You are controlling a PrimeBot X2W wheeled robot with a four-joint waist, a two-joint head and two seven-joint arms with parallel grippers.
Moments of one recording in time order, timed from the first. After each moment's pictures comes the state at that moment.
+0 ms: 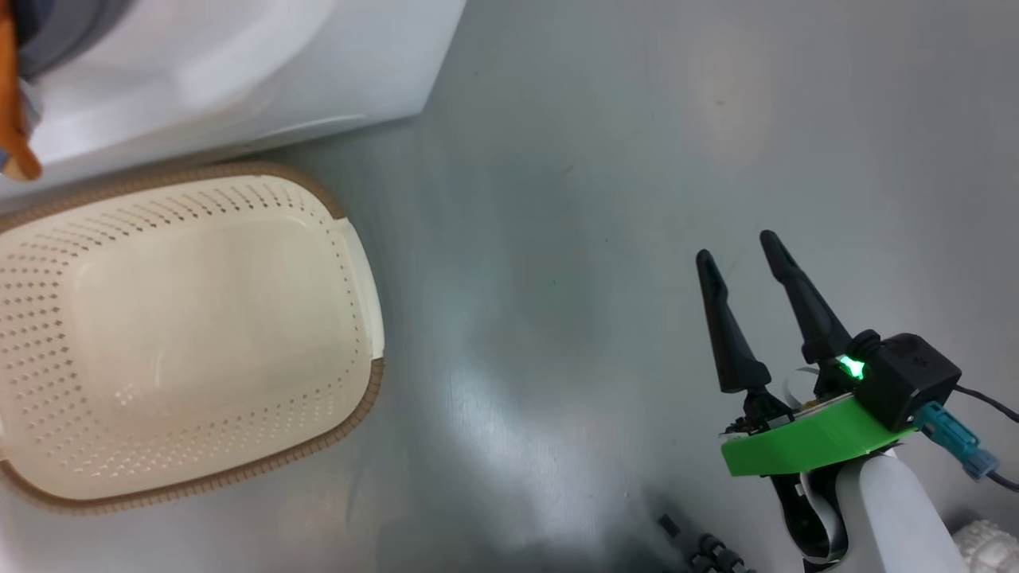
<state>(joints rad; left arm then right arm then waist) -1.16 0.40 -0.04 0.73 -0.43 -0.13 -0.22 -0.25 -0.05 0.10 0.03 0.23 0.13 -0.26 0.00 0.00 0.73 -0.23</state>
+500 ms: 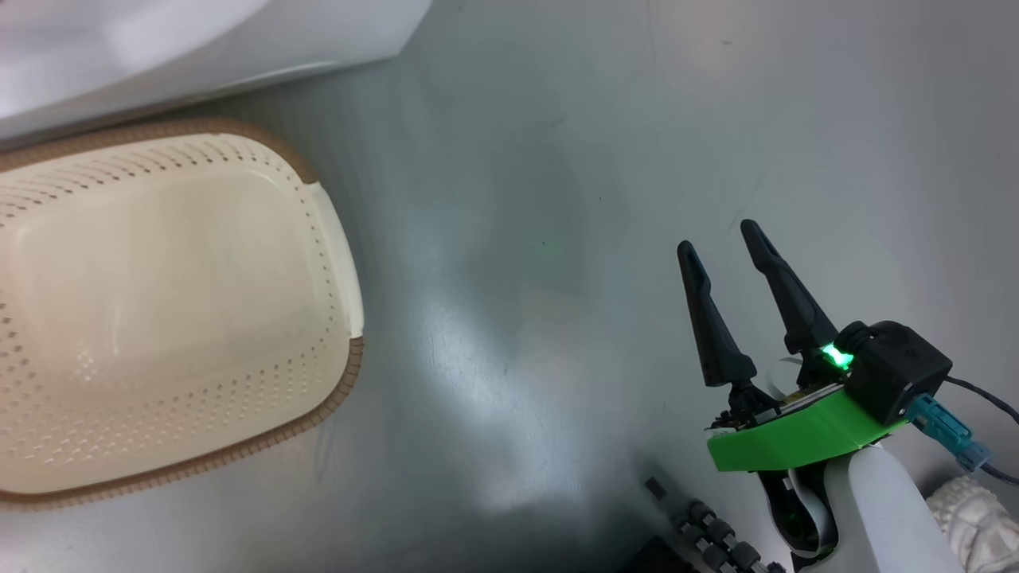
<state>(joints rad) -1.34 0.42 -0.07 0.71 -0.36 -0.12 -0.26 -0.27 -0.05 0.14 0.02 0.25 0.13 -0.26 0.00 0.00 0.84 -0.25</state>
